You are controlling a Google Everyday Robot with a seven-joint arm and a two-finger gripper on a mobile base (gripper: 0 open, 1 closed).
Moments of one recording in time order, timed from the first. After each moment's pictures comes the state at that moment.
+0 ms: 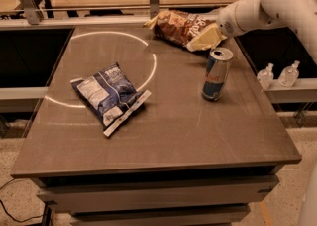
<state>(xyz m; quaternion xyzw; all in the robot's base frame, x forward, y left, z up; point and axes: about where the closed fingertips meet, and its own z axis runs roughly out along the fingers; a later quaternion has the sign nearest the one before) 0.768 -0.170 0.883 -0.40 0.79 0.09 0.45</state>
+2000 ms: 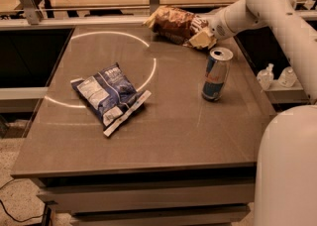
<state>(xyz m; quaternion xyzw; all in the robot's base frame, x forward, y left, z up) 0.802 -0.160 0.837 -0.43 0.80 0.11 0.40</state>
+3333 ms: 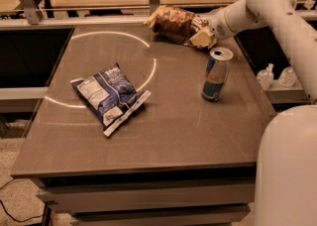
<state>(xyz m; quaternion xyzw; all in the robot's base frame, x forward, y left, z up) 0.802 -0.160 0.838 -0.43 0.80 0.11 0.40</state>
